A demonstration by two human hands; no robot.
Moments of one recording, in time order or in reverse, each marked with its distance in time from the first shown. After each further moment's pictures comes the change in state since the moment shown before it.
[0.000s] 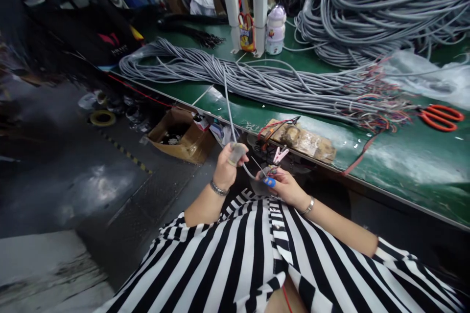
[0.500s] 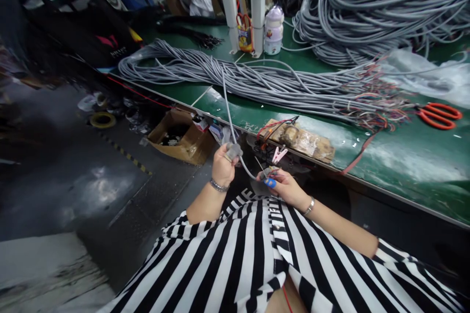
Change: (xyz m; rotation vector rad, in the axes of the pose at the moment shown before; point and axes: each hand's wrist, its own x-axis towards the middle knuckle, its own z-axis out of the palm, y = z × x) left_hand 0.008 -0.006 -0.005 0.003 0.140 0.037; right_hand -0.003 0.005 -0.006 0.015 0.021 -0.017
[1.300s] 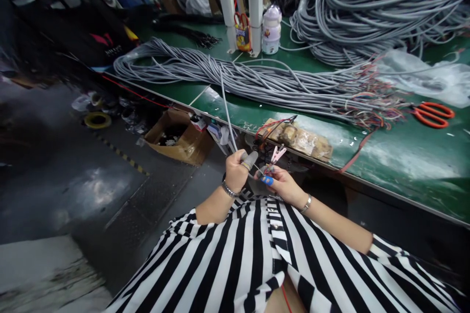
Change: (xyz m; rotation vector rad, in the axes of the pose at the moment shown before) left_hand -0.017 -0.016 0.018 0.254 -0.026 0.130; right_hand 0.004 -0.002 0.003 -0.014 -0.006 -0.003
